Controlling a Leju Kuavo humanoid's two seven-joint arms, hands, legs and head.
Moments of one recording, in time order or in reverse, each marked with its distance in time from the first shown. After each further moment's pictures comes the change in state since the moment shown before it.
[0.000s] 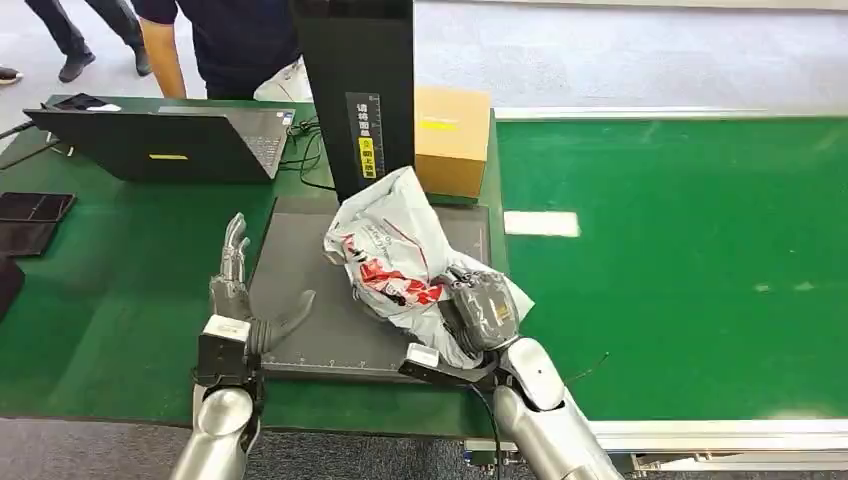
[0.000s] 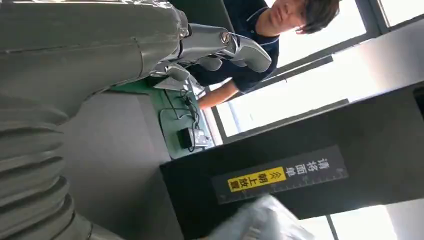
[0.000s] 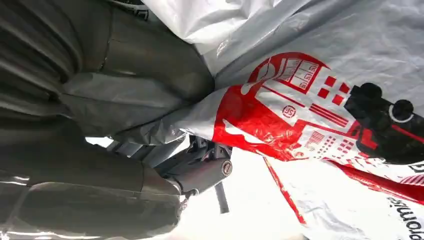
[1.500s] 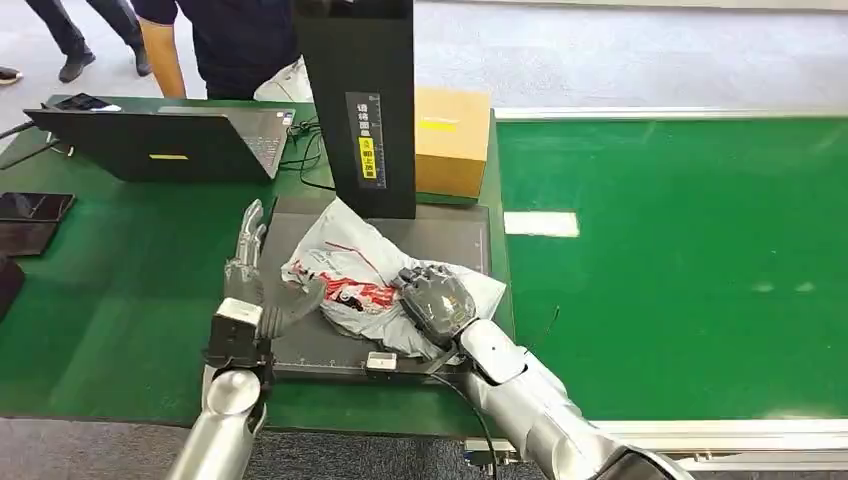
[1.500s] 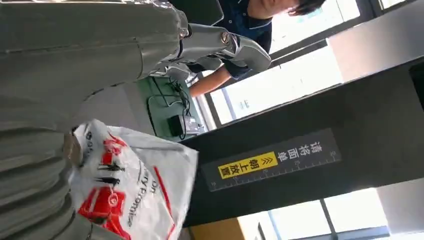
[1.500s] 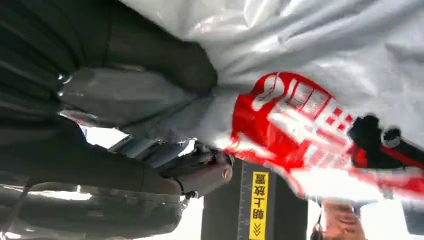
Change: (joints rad) left arm -0.079 -0.003 -0.010 0.090 0.004 -0.040 -0.016; right arm -0.258 0.079 0.162 0.452 0.191 -0.088 0.095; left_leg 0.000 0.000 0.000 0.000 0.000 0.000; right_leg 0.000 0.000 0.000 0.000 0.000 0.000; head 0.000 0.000
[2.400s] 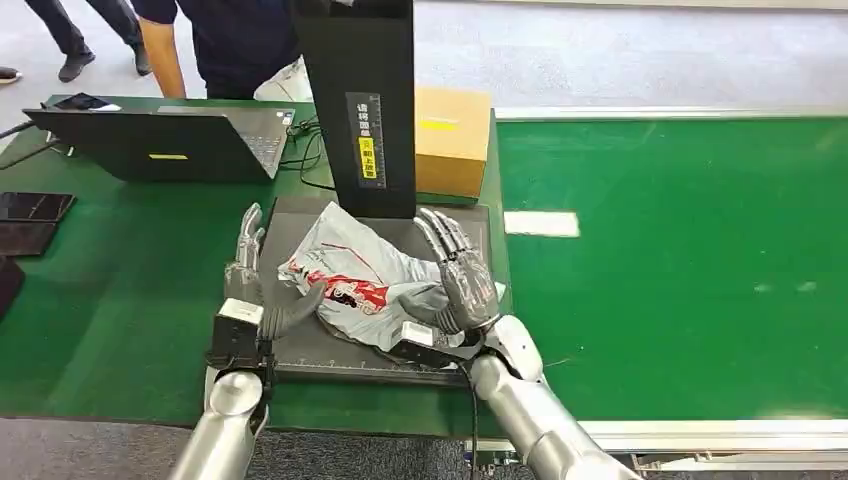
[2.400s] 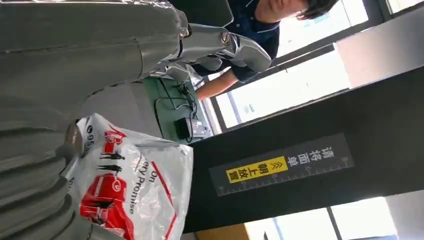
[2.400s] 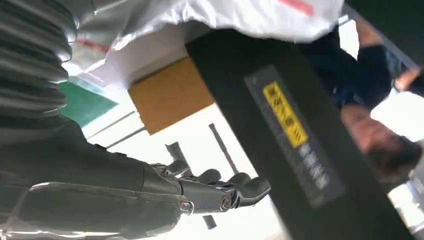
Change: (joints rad) left arm 0.003 0.001 -0.003 0.027 0.012 0.035 -0.008; right arm 0.132 0.011 -0.208 -0.278 -0.502 0.042 -0.364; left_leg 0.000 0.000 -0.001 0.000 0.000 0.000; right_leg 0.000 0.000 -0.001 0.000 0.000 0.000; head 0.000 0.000
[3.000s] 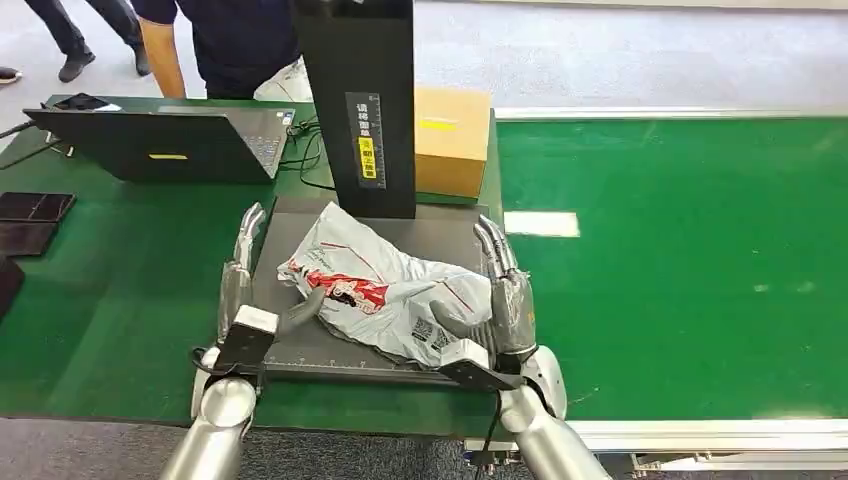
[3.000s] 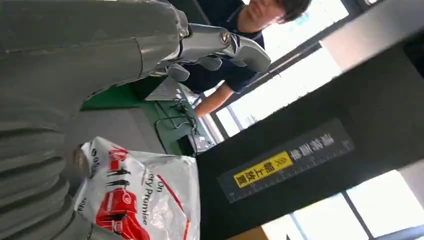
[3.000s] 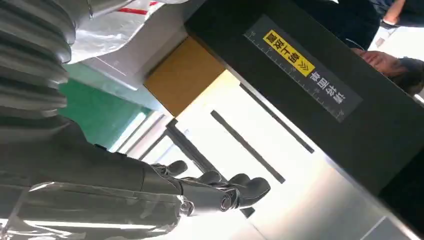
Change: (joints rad) left arm 0.040 0.035 -0.024 -0.125 -0.196 0.018 0.099; right arm 0.223 -0.084 0.014 -0.363 -0.257 0.051 -0.018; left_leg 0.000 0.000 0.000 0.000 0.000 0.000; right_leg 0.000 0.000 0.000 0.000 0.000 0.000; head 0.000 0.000
